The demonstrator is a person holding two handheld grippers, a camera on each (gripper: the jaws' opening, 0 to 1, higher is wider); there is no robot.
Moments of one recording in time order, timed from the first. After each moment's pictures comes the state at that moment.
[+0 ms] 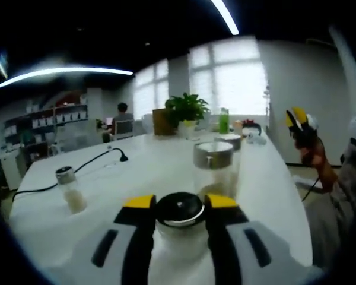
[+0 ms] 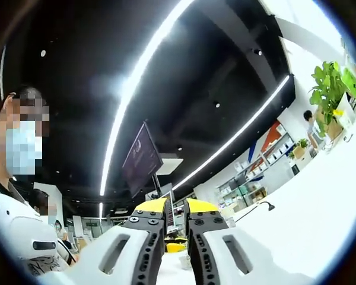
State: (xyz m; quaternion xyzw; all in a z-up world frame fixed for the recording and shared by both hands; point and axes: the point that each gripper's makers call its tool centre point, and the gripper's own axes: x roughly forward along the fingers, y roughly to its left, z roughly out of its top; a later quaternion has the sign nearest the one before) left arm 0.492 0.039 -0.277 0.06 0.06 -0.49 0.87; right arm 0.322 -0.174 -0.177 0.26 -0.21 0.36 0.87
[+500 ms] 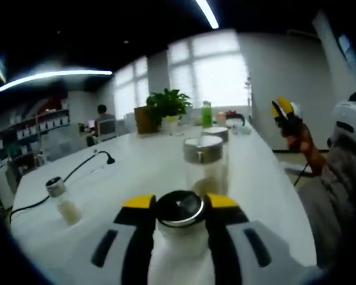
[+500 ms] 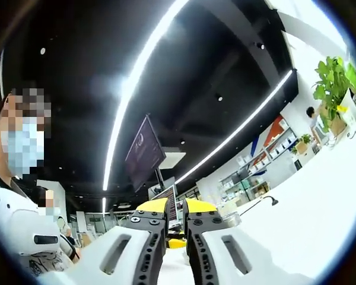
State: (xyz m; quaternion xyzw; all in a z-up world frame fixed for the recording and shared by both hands) left arm 0.489 0.036 -0.279 0.11 0.07 -0.55 0.83; right arm 0.324 -0.163 -0.181 0.26 -0.20 0.37 0.87
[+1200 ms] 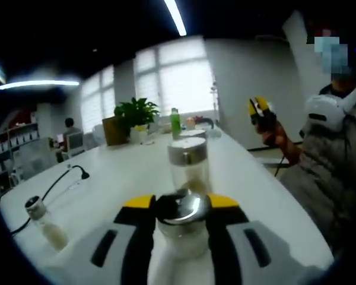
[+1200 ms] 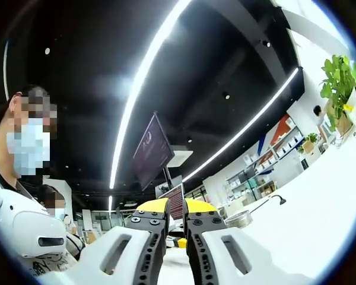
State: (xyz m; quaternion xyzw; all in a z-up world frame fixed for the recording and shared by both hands) left arm 0.484 0.027 -0.280 0.10 0.02 -0.66 0.75; right arm 0.315 -0.147 -0.177 0.25 -0.20 0.40 0.86
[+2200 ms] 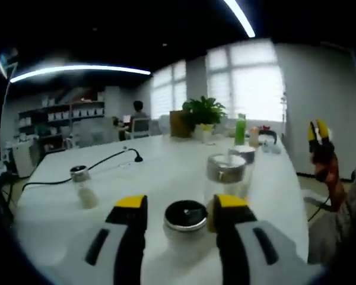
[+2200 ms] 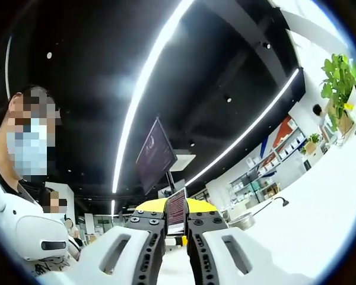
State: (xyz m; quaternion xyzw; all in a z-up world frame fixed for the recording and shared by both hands) left arm 0.505 0.051 -0.262 0.01 0.07 -0.41 0.91; right arm 0.313 -0.149 -0.175 0.26 -0.21 0.40 0.85
